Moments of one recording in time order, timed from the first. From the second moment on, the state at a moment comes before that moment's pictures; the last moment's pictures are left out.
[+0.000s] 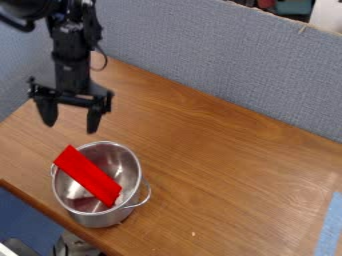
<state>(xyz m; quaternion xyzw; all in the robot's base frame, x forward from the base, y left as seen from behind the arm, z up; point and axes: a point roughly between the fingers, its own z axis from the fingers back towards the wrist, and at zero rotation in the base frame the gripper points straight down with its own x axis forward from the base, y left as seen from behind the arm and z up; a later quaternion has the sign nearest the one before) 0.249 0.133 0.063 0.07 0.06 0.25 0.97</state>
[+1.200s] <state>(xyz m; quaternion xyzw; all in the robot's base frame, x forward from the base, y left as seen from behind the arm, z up) 0.292 0.040 0.098 0.05 0.08 0.34 0.94</state>
